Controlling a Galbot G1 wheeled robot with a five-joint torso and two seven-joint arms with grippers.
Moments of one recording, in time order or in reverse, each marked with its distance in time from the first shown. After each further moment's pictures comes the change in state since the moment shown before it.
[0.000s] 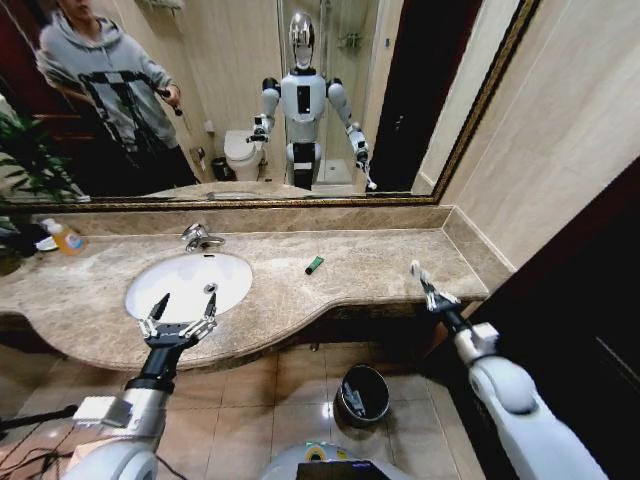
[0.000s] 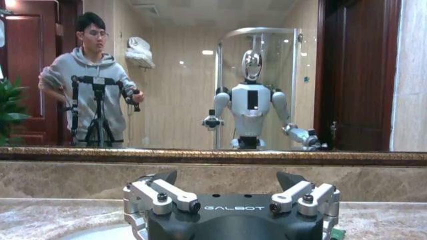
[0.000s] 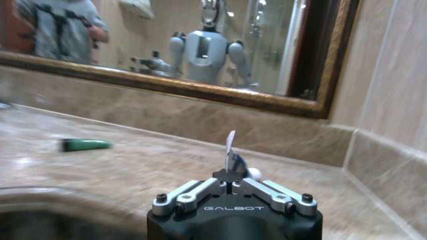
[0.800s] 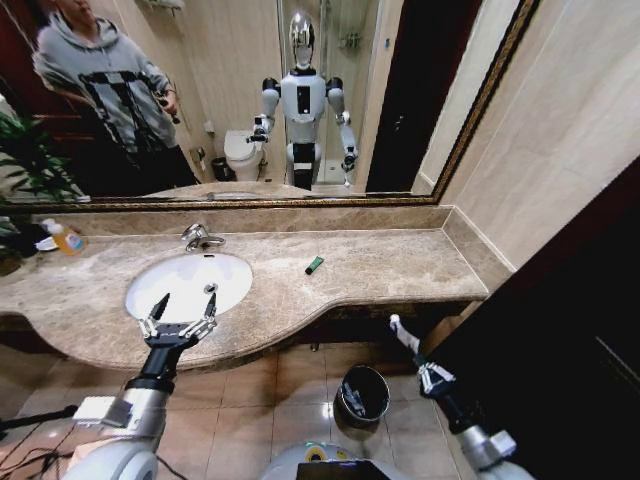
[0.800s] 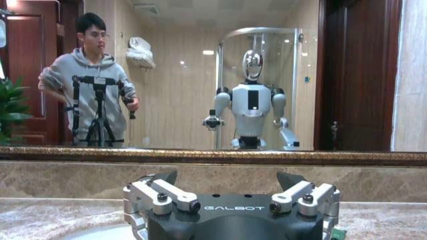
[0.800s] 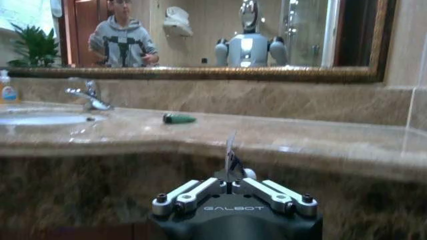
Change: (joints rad) left arm 0.000 0.000 0.000 0.000 0.000 0.000 0.000; right arm -0.273 0.176 -0.081 -0.132 -0.049 0.445 -0.203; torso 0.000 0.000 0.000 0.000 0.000
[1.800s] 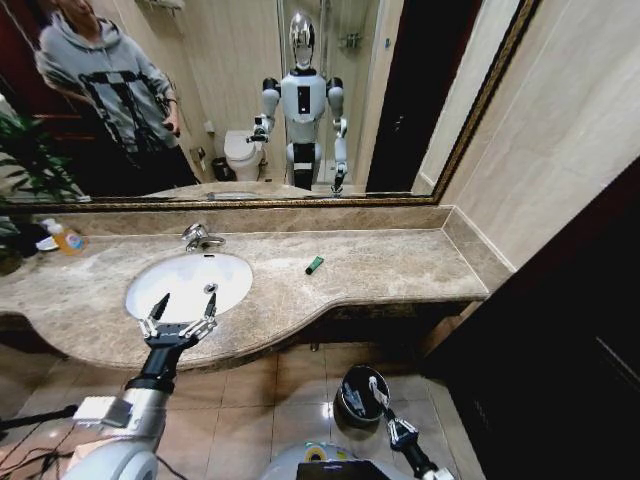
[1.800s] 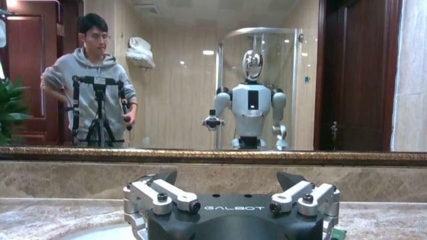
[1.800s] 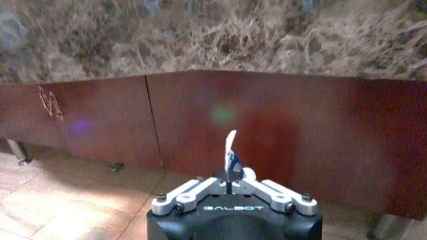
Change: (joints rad) left arm 0.000 0.000 0.000 0.000 0.000 0.000 0.000; right arm 0.221 0.073 -0.188 -0.541 -0.198 0.010 0.117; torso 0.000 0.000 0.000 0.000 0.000
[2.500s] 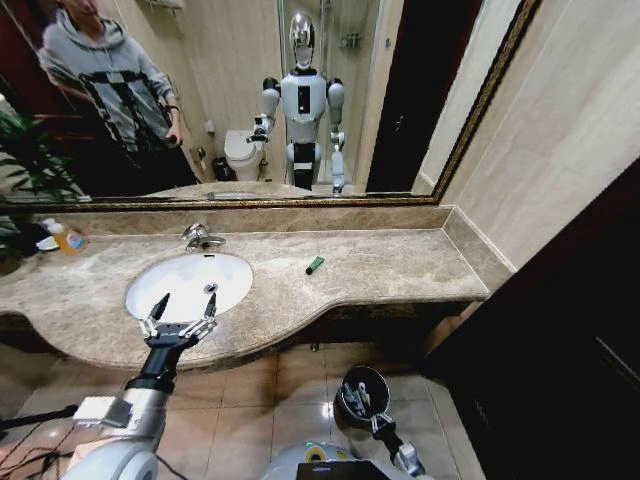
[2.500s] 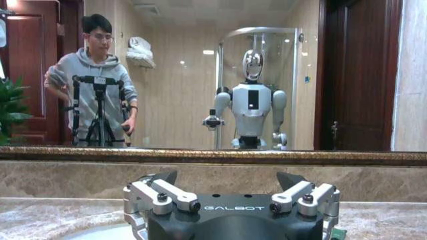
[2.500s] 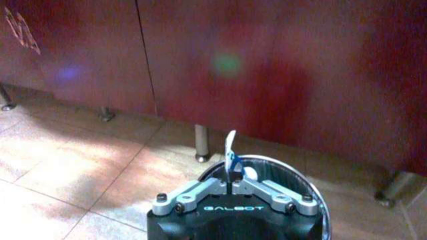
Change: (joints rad) left arm 0.000 0.000 0.000 0.000 0.000 0.000 0.000; right arm 0.316 0.078 -0.025 -0.494 -0.177 0.035 0.060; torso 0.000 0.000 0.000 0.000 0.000
